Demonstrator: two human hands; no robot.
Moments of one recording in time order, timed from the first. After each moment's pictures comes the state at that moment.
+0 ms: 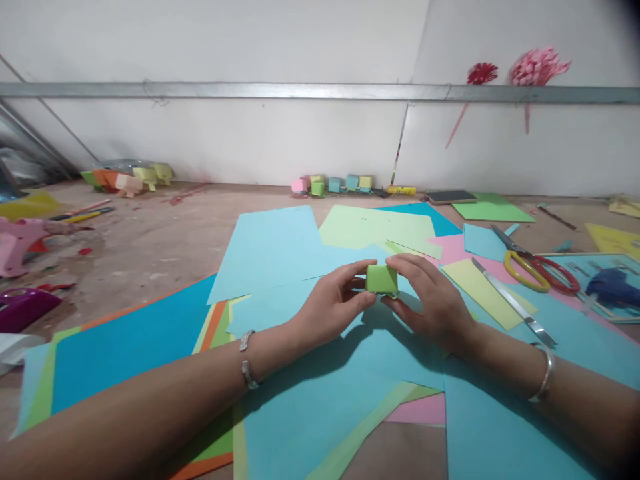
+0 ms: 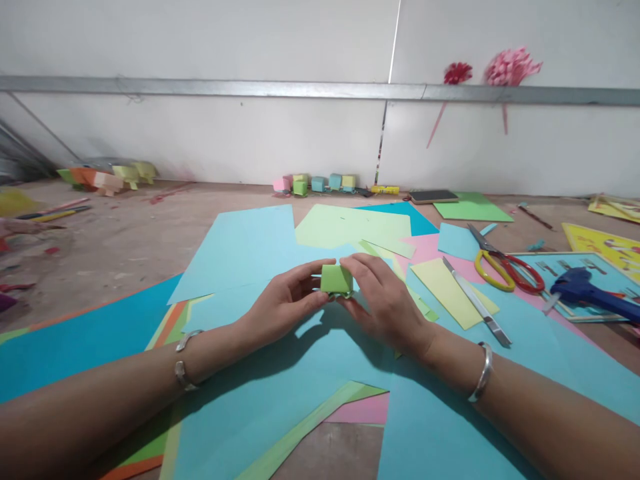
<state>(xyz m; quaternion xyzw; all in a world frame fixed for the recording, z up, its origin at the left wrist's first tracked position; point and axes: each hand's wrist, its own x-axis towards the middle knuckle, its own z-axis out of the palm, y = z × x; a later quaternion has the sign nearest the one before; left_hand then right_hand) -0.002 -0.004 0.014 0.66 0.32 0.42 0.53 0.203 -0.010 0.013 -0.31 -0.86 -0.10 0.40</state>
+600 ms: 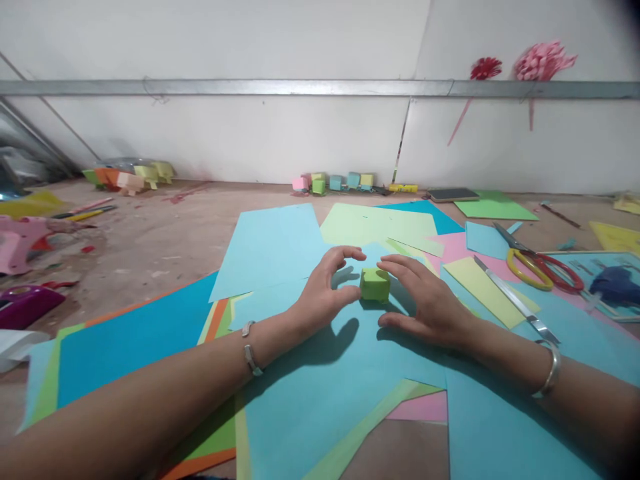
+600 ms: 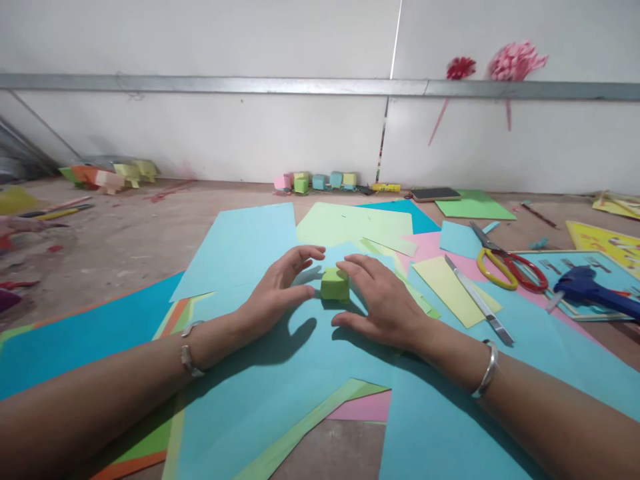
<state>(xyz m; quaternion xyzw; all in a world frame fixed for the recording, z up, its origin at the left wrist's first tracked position) -0.010 0.003 0.025 0.69 0.37 0.46 0.43 0.209 -0.008 0.013 -0.35 -0.89 0.00 0.30</state>
